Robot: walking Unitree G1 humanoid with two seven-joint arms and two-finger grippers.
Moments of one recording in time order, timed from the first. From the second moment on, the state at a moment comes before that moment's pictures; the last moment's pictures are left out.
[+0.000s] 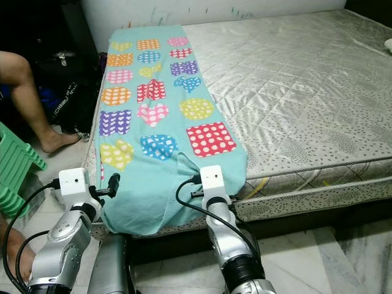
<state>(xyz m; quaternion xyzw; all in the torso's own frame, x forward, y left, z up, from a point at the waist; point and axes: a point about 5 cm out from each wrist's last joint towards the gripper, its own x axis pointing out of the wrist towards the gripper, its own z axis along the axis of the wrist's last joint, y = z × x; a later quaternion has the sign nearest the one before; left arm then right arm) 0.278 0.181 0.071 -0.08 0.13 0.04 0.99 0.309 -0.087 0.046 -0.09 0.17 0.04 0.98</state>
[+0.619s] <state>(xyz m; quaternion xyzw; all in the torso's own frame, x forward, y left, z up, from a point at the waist) 0.277 0.184 0.071 -0.08 0.13 0.04 0.99 0.310 -0.113 0.057 -0.08 0.15 0.04 0.98</state>
